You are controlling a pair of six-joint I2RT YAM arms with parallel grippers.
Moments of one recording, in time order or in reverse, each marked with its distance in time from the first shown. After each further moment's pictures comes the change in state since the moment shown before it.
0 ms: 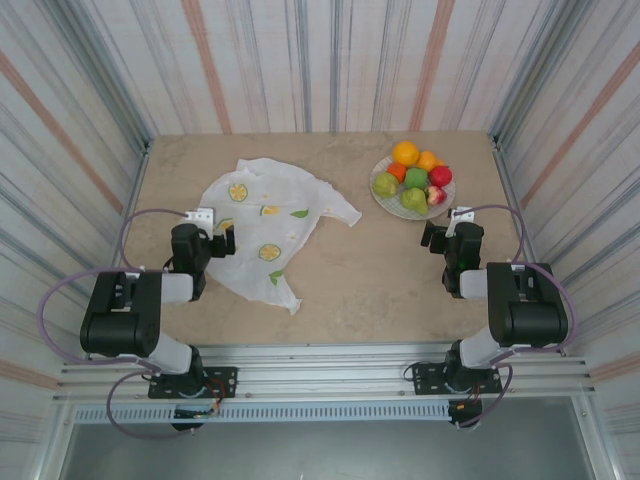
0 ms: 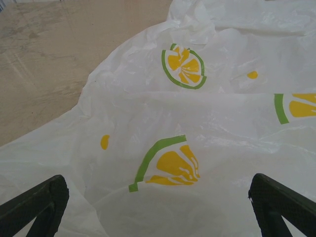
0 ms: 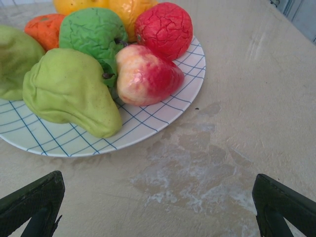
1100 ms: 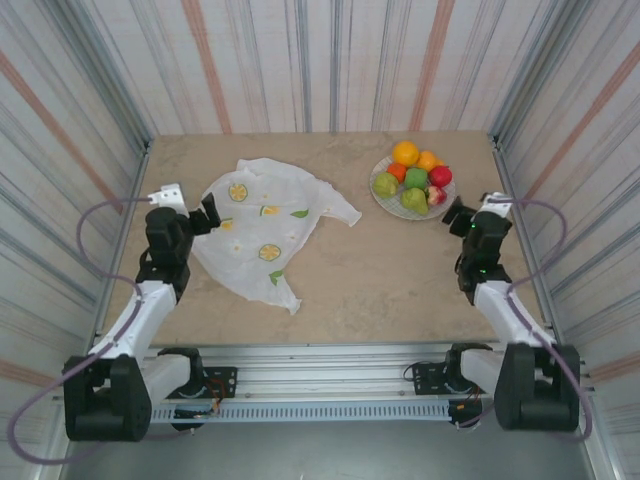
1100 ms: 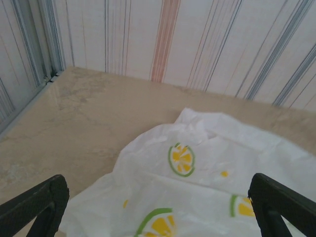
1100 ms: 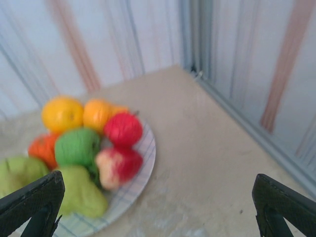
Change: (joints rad) left arm 0.000 -0.467 0.189 -0.473 -0.084 -0.273; right arm -0.029 -0.510 0.123 -0.440 0.200 0.186
